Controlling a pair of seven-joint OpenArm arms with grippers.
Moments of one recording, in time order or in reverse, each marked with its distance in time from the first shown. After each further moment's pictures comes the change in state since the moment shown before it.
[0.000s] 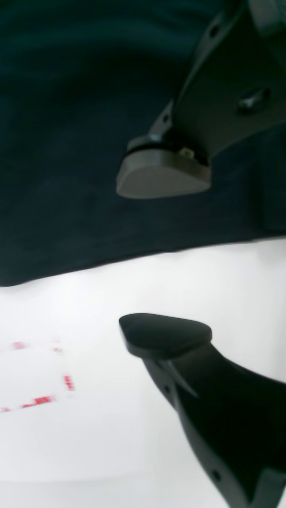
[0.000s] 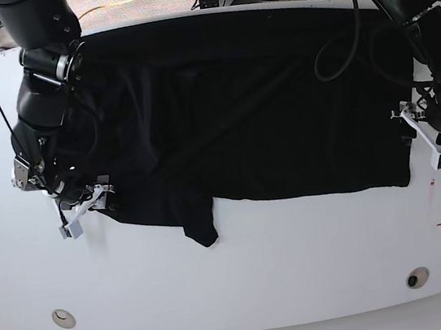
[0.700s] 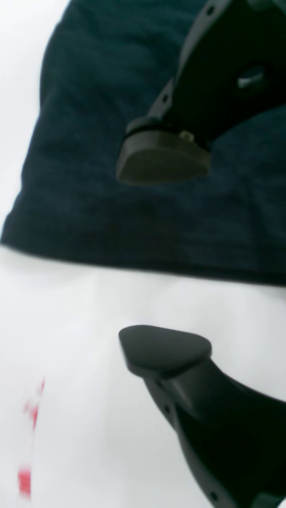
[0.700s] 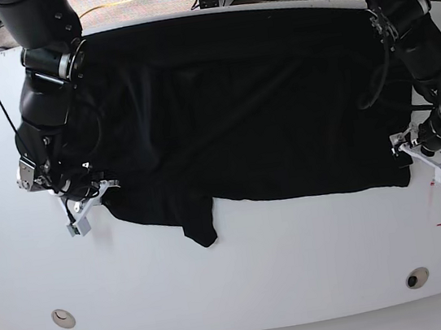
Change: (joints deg) left arm -17.8 -2.8 -2.0 -43.2 0.7 6.4 -16.7; right arm -0.1 -0.4 -2.4 -0.3 -0.3 0.0 -0.7
